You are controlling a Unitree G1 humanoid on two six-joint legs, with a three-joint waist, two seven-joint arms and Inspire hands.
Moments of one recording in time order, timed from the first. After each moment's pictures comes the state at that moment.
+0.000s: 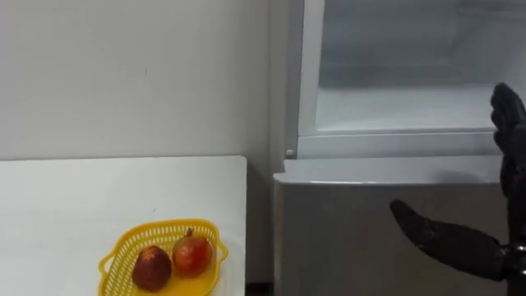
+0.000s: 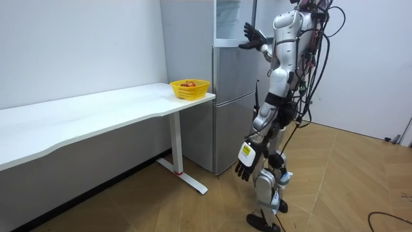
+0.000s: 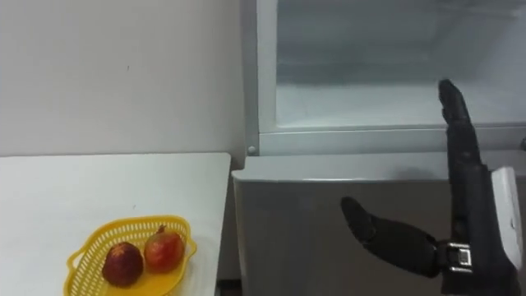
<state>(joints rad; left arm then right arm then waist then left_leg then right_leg) 0.27 0.22 -0.04 1.12 0.31 0.00 -0.07 0.10 -0.33 -0.04 -0.30 -0.18 -0.25 -0.45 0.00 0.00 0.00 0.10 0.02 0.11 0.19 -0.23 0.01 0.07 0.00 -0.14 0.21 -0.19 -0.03</state>
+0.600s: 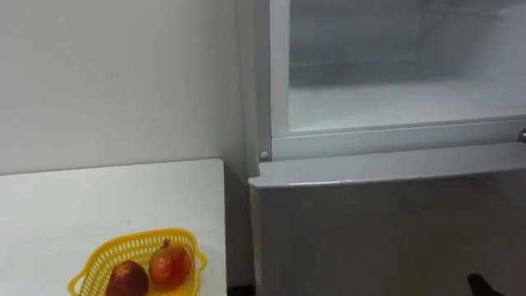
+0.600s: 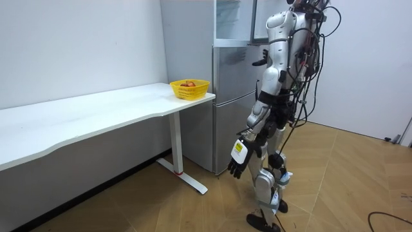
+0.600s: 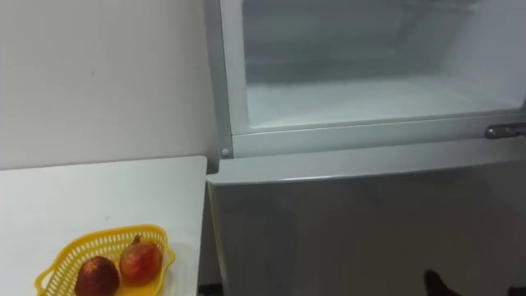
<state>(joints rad) 0.29 0.22 -0.04 1.12 0.27 -0.01 -0.01 0.26 -0.29 -0.12 -0.06 0.04 -0.26 -0.67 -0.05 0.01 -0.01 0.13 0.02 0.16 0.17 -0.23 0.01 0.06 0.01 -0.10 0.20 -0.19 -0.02</state>
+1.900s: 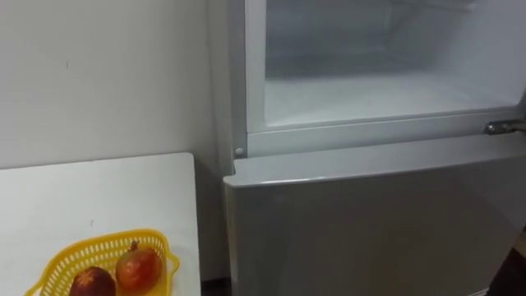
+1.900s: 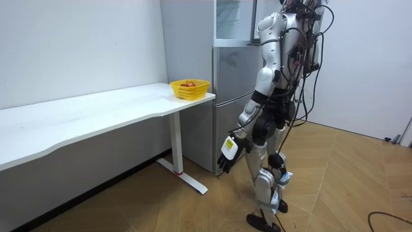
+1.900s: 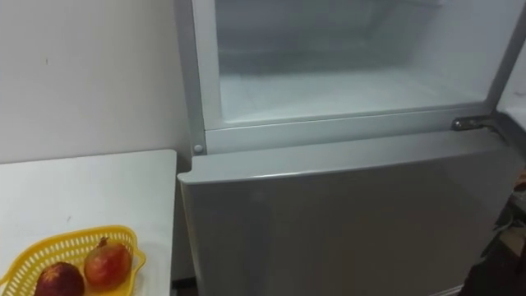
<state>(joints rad) 0.35 0.23 0.13 0.97 0.23 -0.03 -0.05 0.17 -0.36 -0.62 -0.06 1.22 -0.31 -0.81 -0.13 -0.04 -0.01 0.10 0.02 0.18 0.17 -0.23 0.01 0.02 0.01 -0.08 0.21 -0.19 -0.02</state>
